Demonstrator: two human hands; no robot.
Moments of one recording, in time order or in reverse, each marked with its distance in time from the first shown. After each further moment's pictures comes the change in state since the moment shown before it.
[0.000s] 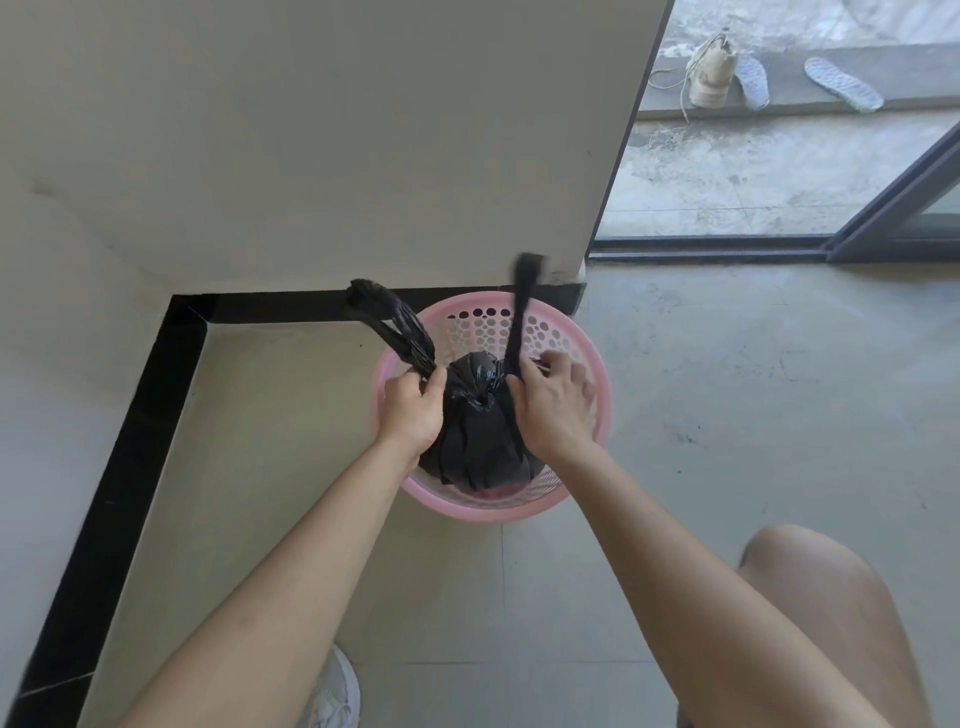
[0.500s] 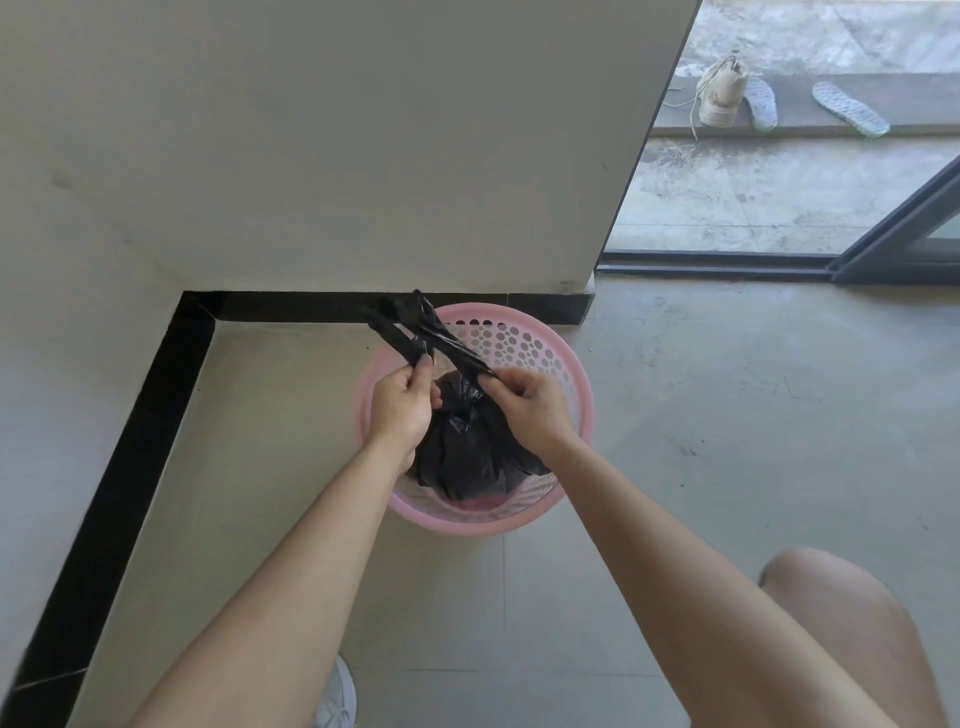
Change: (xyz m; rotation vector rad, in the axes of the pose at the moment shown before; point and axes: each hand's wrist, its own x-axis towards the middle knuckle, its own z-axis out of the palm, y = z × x) left_hand -0.005 0.011 -0.015 -0.302 0.022 -0.038; right_hand 0.008 -0.025 0.009 0.849 -0.078 0.052
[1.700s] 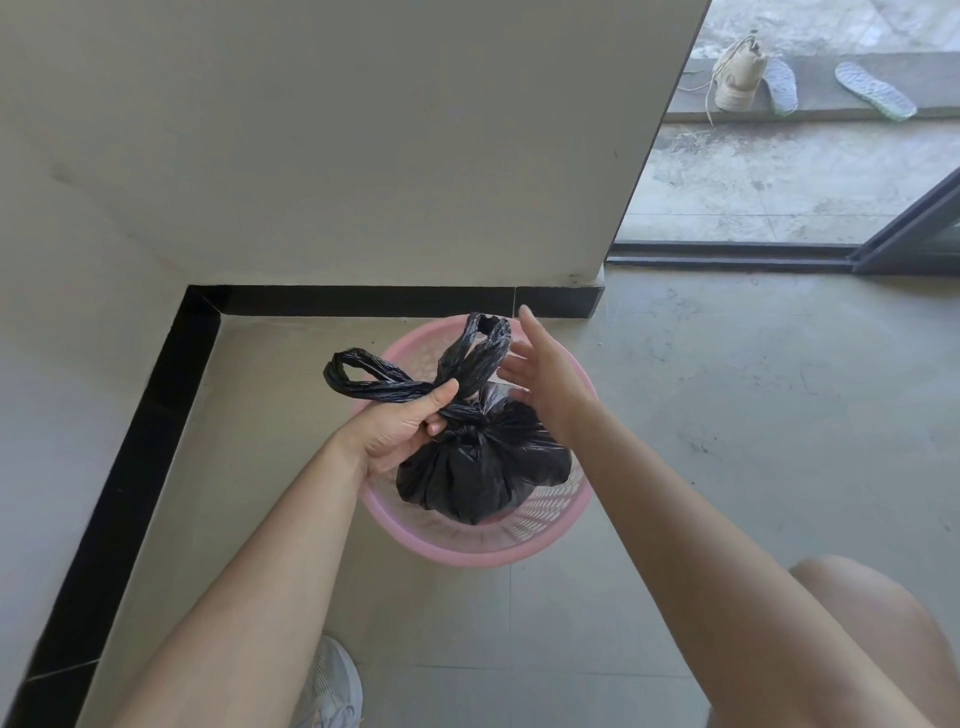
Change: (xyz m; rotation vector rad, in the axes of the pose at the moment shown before) left_hand 0.018 -0.021 -0.031 -0.191 -0.597 -0.214; right_hand 0.021 -0.027 -0.021 0.511 -0.213 0.415
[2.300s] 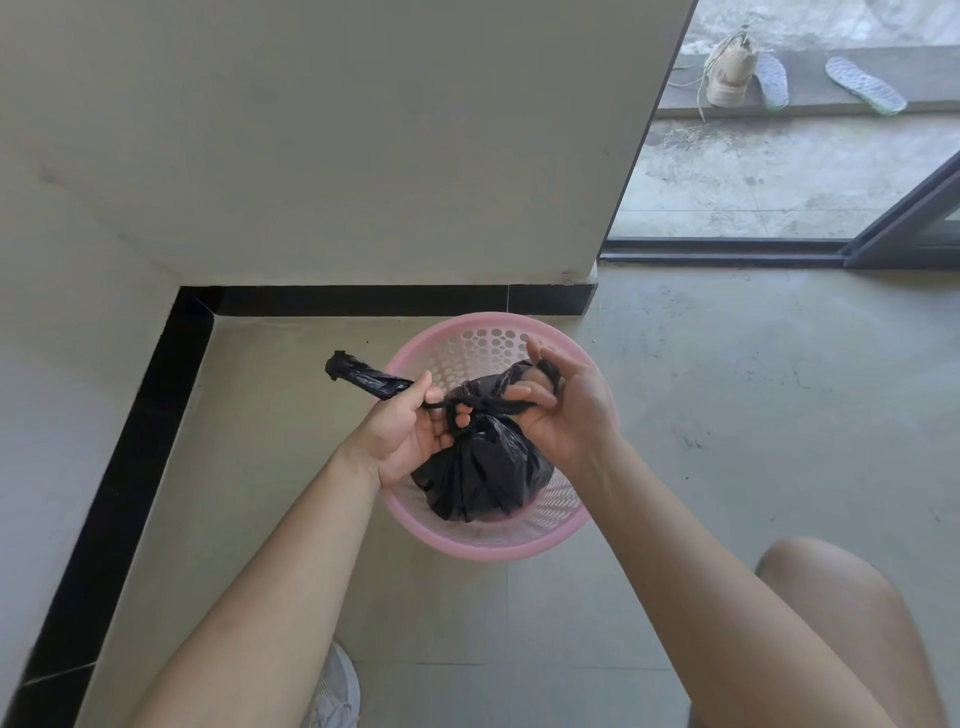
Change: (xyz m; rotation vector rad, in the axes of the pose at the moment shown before) left_hand -0.004 -0.001 0.019 -0.301 0.058 -0.108; right_hand -0.041 0.004 0.001 0.966 -0.076 0.018
